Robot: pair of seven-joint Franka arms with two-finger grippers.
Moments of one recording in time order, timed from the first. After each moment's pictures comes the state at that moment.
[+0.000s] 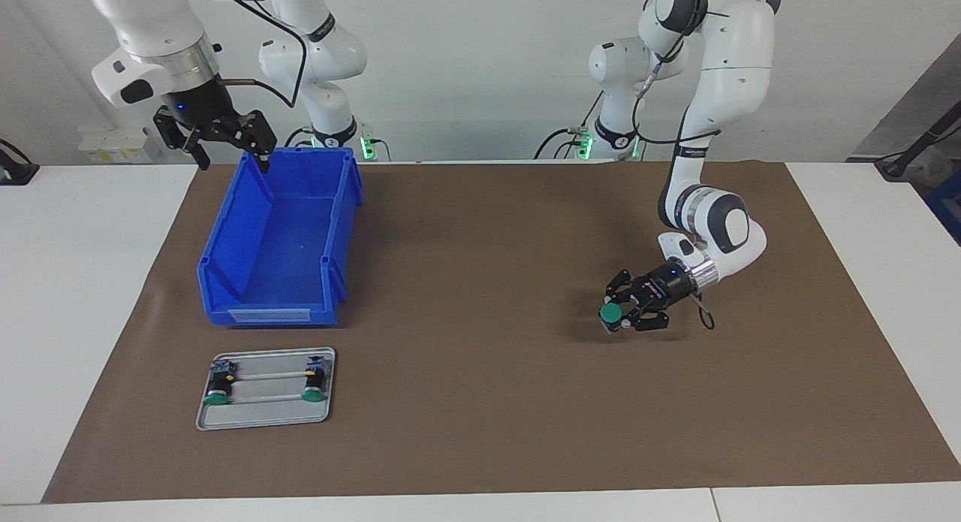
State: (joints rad) left arm 0.09 0.43 -0.14 -2.04 -1.74 1.99 2.63; right arm 0.13 -0.07 -0.11 -1.59 -0.03 1.52 0.12
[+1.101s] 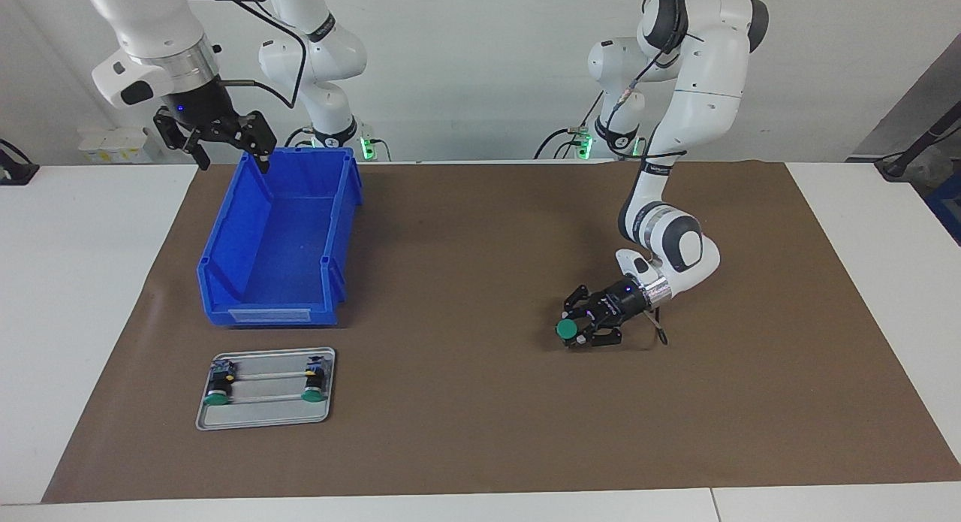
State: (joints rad) left arm 0.01 0.54 -0.18 -1.98 -1.87 2.08 2.67; right arm 0.13 -0.07 -0.11 -1.59 -0.03 1.52 0.12
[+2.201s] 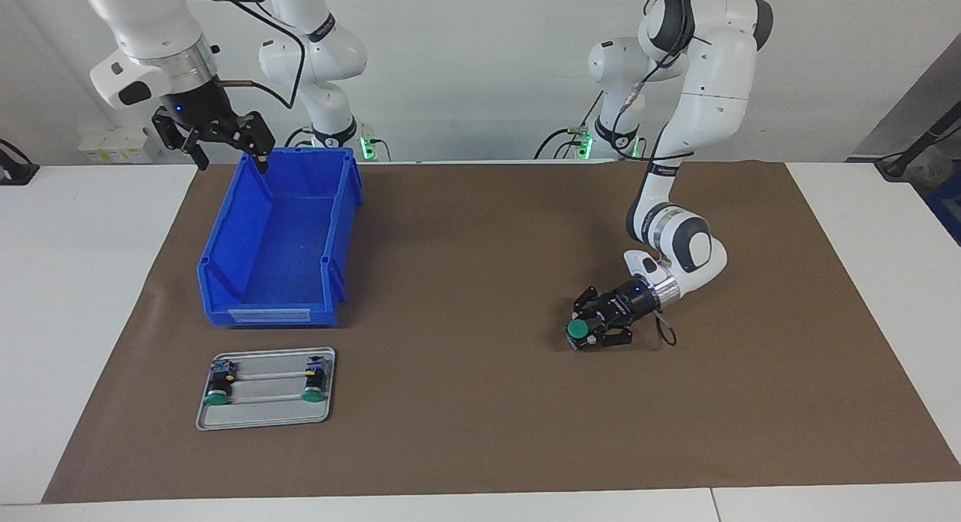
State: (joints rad) left arm 0.04 0.55 -0.18 -2.00 -1.86 2.04 2.71; right arm 0.13 -0.07 -0.11 -1.59 -0.03 1.52 0.12
